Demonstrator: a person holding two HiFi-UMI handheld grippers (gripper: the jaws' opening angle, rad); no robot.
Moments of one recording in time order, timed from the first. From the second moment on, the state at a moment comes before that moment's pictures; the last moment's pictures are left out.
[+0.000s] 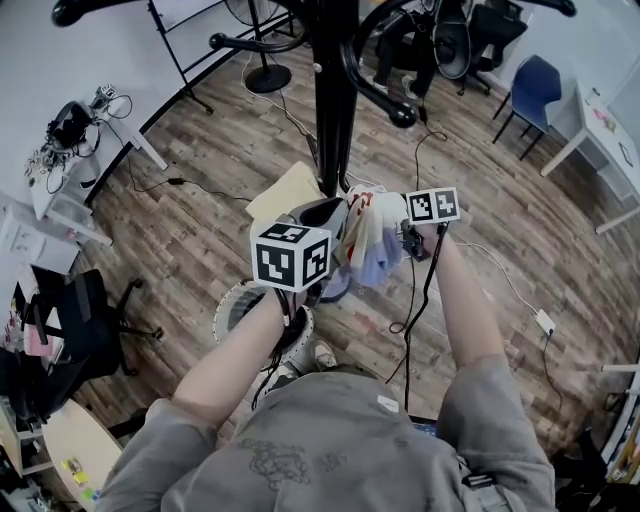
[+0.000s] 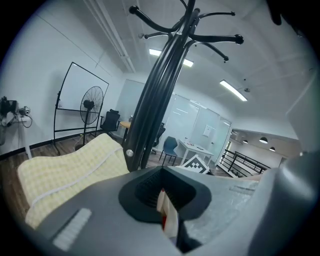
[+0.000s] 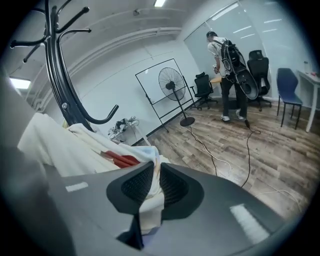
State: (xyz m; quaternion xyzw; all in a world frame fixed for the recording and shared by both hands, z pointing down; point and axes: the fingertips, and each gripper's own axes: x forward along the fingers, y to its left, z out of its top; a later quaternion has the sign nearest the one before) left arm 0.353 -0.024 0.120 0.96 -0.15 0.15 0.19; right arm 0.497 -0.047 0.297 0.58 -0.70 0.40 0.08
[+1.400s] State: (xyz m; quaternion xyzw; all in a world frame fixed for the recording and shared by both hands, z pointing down) left arm 0.311 -0.008 0.065 0.97 -0.09 0.11 0.17; right arm 0.469 0.044 0.061 0.71 -0.68 0.14 0.03
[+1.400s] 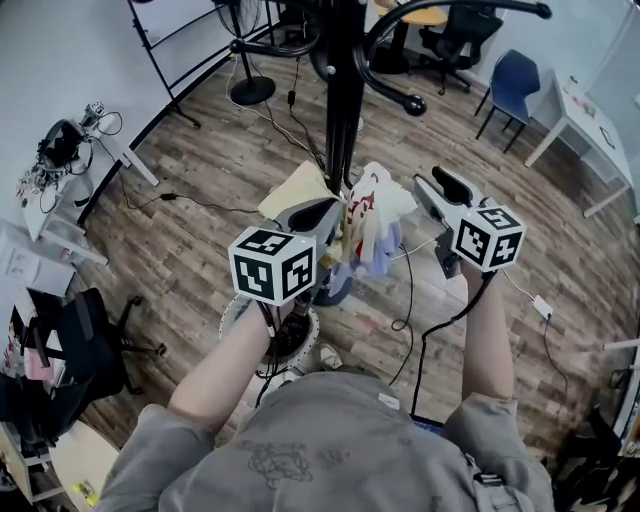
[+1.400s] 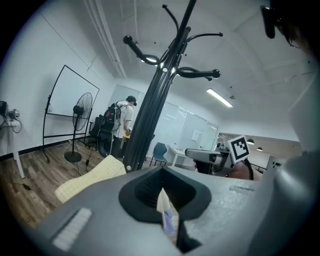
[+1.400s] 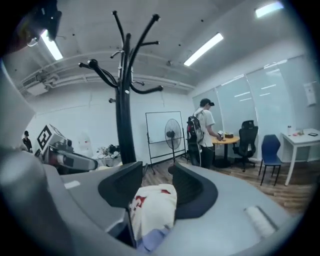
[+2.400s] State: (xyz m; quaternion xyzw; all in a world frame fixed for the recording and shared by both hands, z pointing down) left arm 0.081 -0.048 0.002 0.96 -0.26 0.07 0.08; right arm 0.217 0.029 -0.056 0.56 -0.83 0.02 -0.05
